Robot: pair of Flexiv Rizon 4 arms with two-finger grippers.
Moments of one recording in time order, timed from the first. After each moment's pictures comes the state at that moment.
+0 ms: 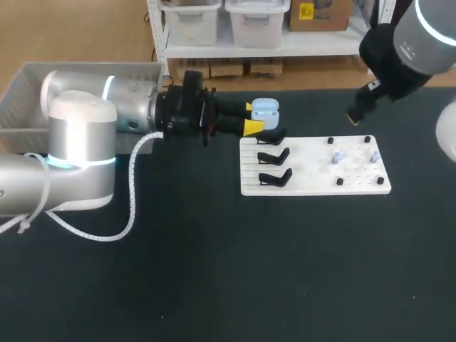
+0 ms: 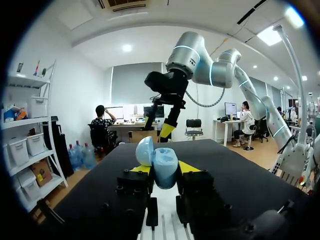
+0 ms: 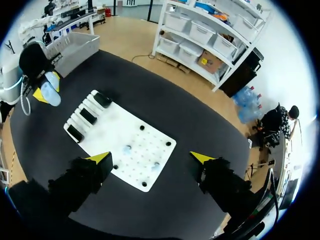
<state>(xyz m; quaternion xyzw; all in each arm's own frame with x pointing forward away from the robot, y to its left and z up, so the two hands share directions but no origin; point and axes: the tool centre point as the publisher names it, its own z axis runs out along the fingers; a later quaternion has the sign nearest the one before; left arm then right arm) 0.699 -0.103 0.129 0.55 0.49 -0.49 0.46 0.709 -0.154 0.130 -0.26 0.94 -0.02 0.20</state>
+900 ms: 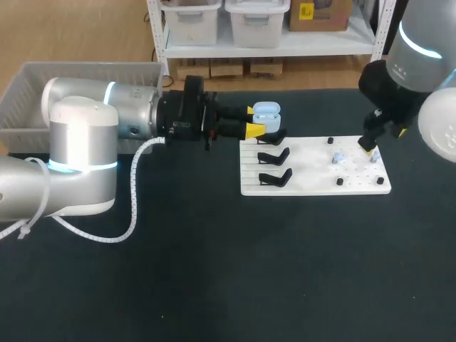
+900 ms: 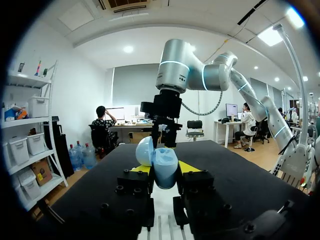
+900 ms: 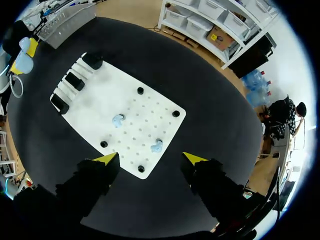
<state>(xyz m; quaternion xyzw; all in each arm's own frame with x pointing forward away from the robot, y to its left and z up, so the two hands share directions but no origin) 0.692 -0.106 0.126 0.54 0.49 -0.49 0.47 0.690 -0.177 0.065 -0.27 0.96 -0.02 0.08</state>
